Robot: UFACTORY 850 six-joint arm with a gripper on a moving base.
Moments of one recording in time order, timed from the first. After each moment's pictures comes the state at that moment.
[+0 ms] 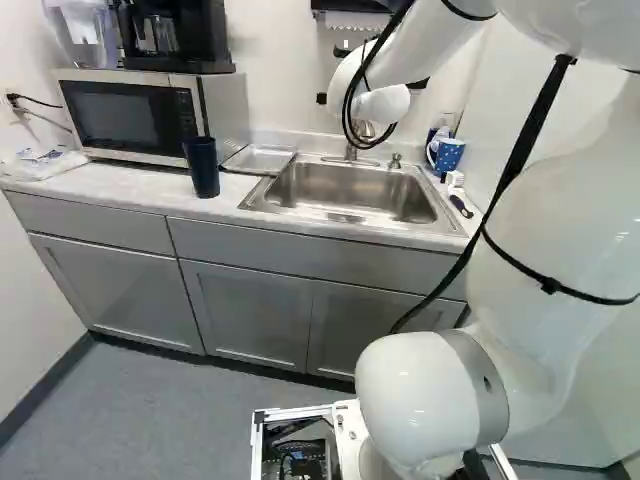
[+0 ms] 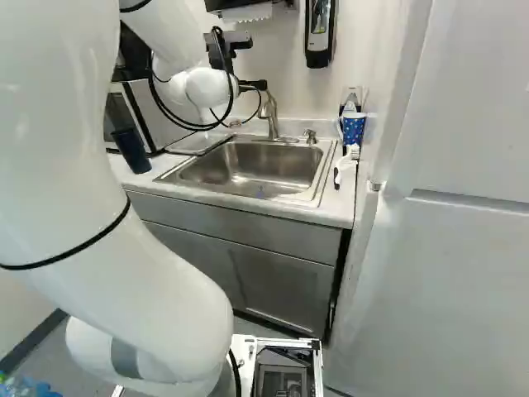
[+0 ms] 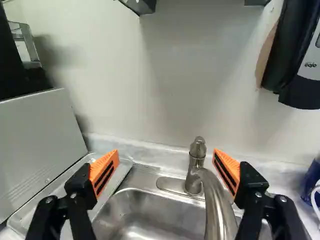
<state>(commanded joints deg) 0.0 0.6 -54.7 0.0 29.8 0.0</state>
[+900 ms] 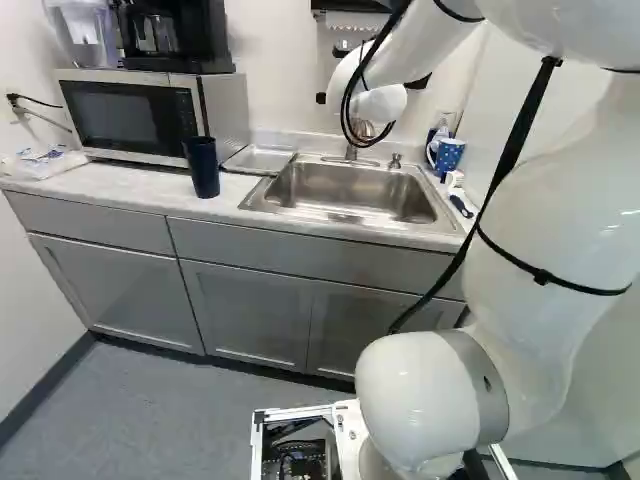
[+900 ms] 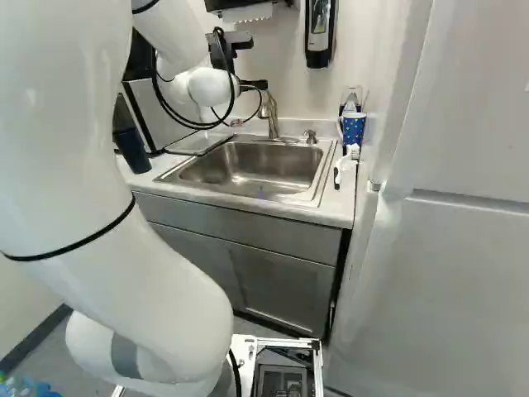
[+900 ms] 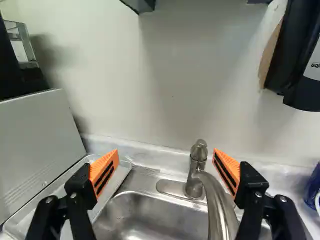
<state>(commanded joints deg) 0.0 -1.7 -57.0 0.0 29.8 0.0</state>
